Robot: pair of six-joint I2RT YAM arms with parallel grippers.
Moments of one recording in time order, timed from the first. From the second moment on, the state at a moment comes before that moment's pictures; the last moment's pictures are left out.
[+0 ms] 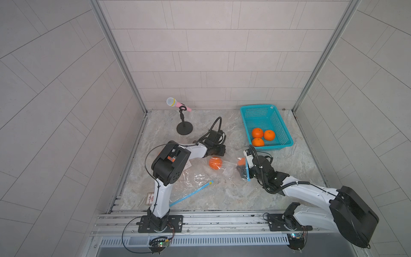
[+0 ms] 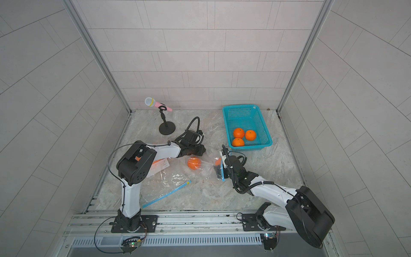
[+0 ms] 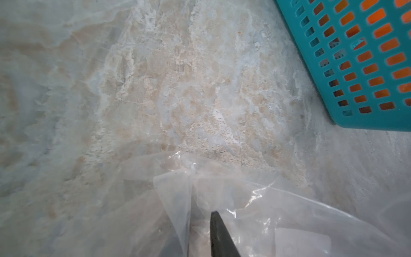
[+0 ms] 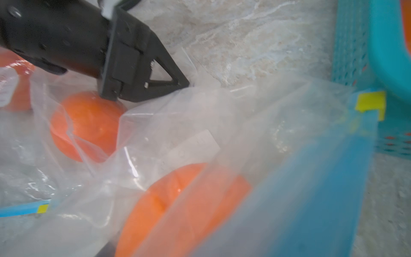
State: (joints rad) left arm -0.59 2.04 1.21 -0.04 0.18 -0.32; right arm 0.63 1.18 0.40 0.08 0.11 0.30
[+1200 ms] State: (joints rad) left arm -0.58 1.29 0.62 -0.12 0.06 -0.55; right arm 0.70 1.18 0.33 0.09 0.15 0.39
